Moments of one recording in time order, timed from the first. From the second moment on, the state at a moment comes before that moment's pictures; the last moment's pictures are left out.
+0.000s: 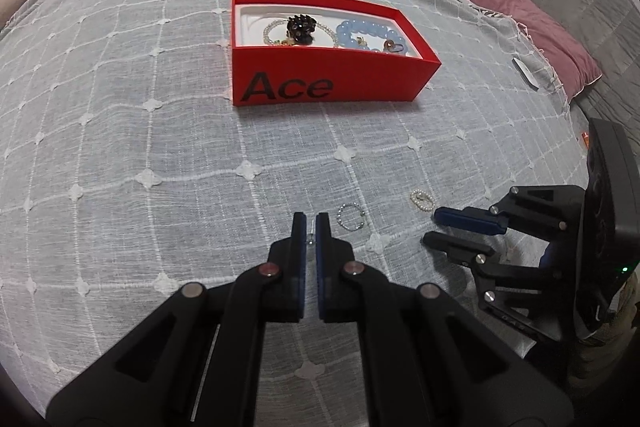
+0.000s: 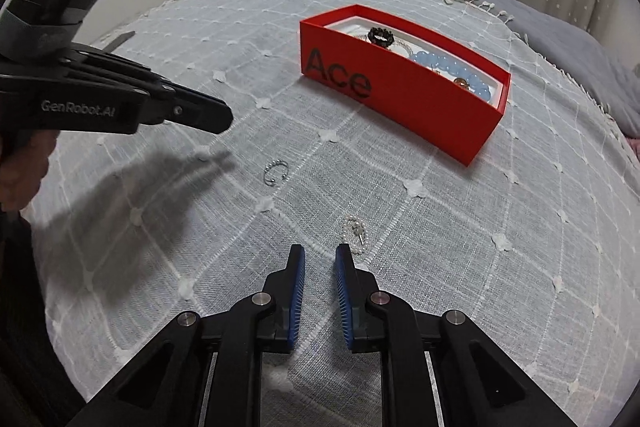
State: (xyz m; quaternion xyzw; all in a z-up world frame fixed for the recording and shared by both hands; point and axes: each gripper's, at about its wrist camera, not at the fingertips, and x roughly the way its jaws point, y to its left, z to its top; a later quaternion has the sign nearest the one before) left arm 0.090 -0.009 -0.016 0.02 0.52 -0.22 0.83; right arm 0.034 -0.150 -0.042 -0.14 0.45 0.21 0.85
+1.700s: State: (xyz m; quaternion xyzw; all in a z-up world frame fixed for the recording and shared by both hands) left arm 0.090 -0.007 -0.009 0.01 0.51 -0.23 0.83; right arm 0.056 -0.153 -0.033 -0.14 0.44 0.21 0.86
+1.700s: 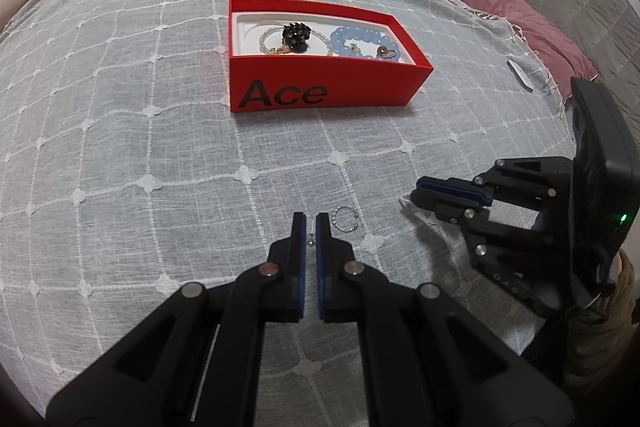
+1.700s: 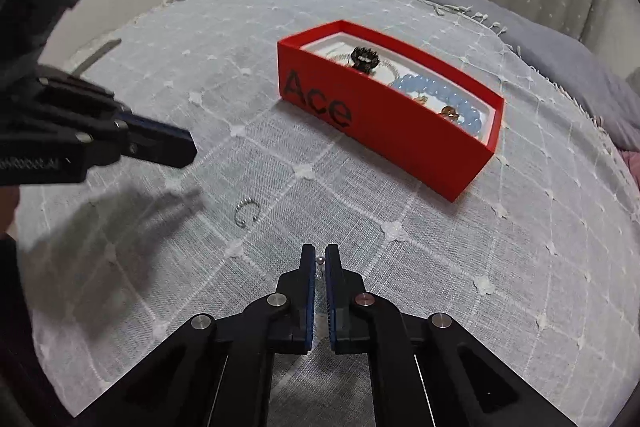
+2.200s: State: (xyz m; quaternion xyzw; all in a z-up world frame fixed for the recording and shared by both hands) left arm 0.091 -0.005 -0.008 0.01 0.51 -0.23 0.83; right arm 0.058 -0.178 -0.014 -0.05 0.43 0.22 0.87
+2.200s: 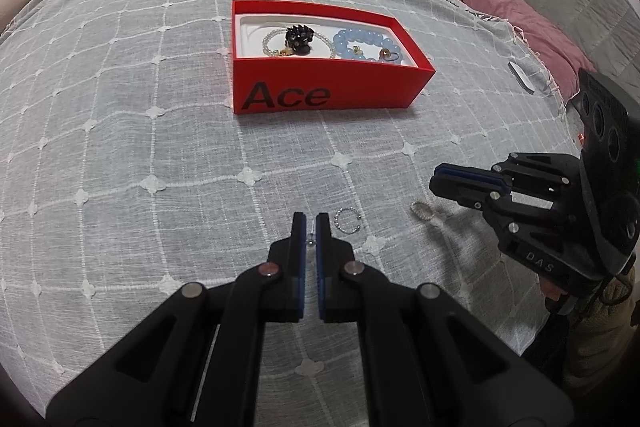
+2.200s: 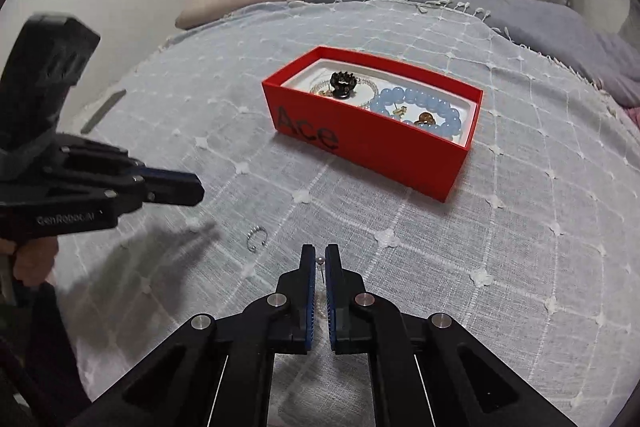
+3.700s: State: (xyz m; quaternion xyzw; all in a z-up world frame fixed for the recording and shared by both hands) left arm 0.215 -0.035 0.005 -0.01 0.47 -0.18 0.86; right arm 0.179 -0.220 0.020 0.06 0.41 0.18 0.89
